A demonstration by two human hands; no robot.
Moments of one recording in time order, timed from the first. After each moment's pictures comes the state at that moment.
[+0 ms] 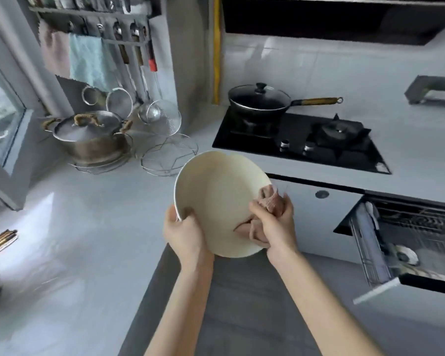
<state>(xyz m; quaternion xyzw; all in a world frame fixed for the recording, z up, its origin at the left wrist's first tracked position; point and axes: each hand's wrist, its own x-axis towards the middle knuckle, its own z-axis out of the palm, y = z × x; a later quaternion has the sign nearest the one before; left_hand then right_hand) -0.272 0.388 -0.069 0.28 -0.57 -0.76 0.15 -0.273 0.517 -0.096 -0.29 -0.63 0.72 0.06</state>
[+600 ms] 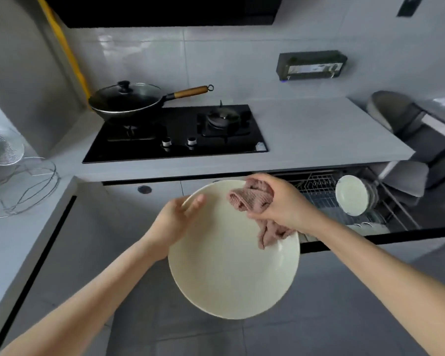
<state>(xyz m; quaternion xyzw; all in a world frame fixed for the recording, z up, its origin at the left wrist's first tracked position) -0.271 0.677 -0.060 -0.16 -0.80 -0.54 -0.23 -0.189 0.881 -0.035 -0.10 -0.88 0.47 0.02</state>
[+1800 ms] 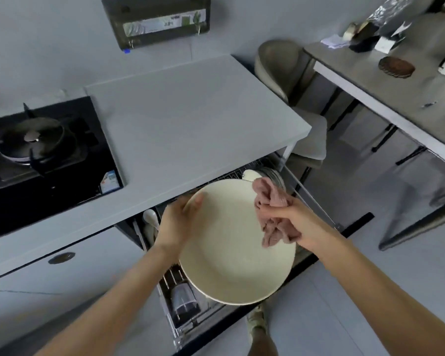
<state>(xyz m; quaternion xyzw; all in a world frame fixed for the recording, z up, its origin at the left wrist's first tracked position) -0.370 1.159 -0.173 -0.20 -0.76 -0.53 -0.32 -0.199 1.312 -0.141 -0.40 -0.51 0.76 0.05</state>
